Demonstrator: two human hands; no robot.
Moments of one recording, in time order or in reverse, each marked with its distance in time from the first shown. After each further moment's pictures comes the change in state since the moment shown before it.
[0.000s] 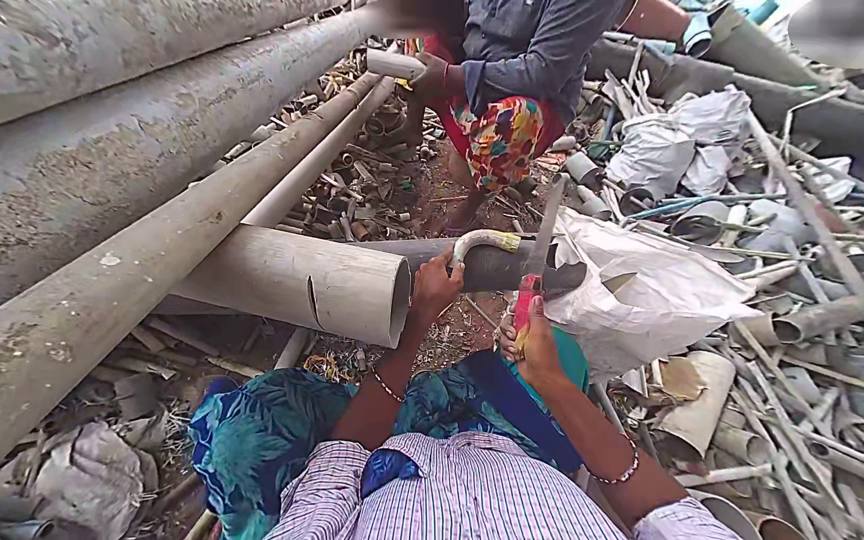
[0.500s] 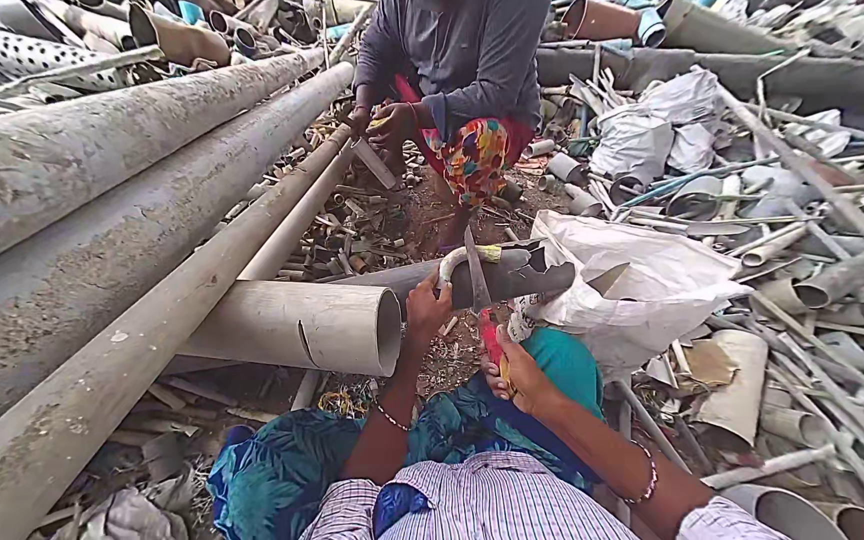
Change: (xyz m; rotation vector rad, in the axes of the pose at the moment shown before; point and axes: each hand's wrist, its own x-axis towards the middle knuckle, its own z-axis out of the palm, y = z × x) left_hand 0.001 -0.003 0.003 0.009 0.024 -0.020; right_hand -0.016 0.004 0.009 0.021 -0.094 0.275
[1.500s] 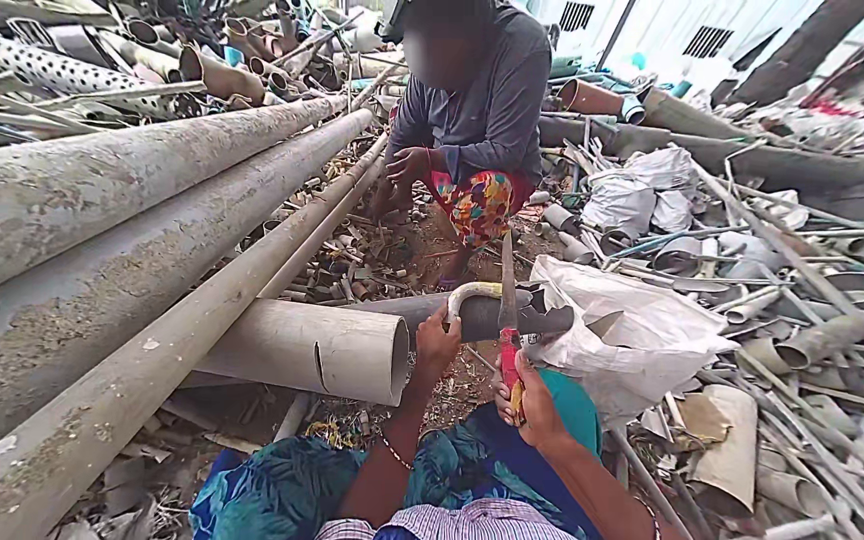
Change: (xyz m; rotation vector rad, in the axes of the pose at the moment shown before) left_hand -0.003 0.014 -0.002 -0.047 -0.001 -0.017; right_hand -0.003 -0.012 0.007 0.038 0.014 -0.288
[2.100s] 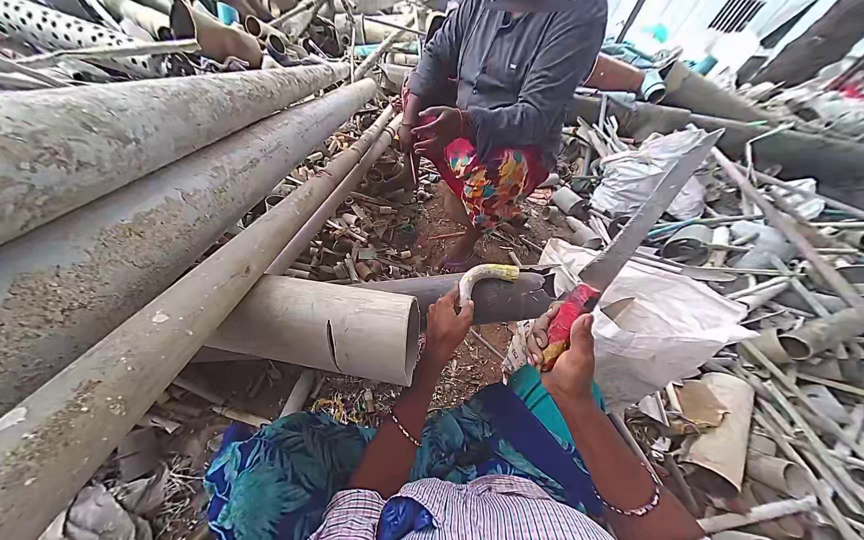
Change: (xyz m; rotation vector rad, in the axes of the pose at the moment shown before) left_hand 0.003 -0.006 0.003 -0.093 -0.038 -0.014; right_hand 0.029 -0.009 -0.009 0.022 -0.069 -0.634
